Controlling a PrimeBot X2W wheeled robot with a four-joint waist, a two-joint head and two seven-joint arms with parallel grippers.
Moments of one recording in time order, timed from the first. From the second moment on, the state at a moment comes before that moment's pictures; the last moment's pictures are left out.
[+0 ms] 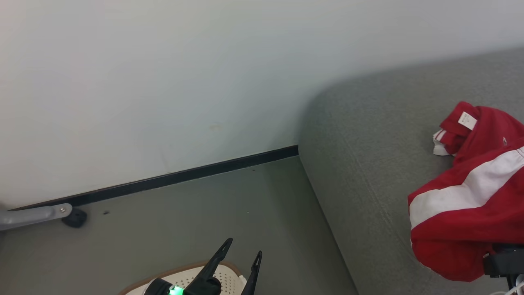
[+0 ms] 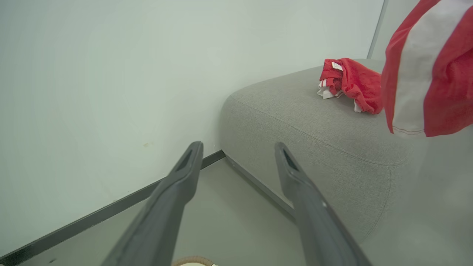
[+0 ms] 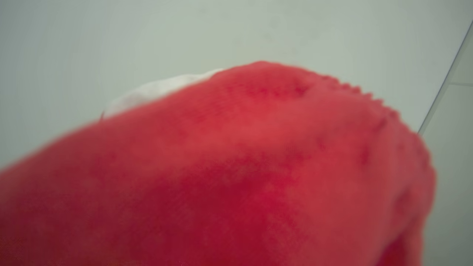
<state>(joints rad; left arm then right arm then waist) -0.16 0.11 -0.56 0.27 -0.28 0.03 -0.25 -0.13 -0.39 0.01 0.07 0.06 -0.12 -0.26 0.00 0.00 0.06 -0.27</state>
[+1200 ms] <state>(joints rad) -0.22 0.10 -0.58 0.27 -0.21 -0.02 -0.25 -0.04 -0.29 -0.09 -0.01 0.04 -0.12 -0.26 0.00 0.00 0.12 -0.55</state>
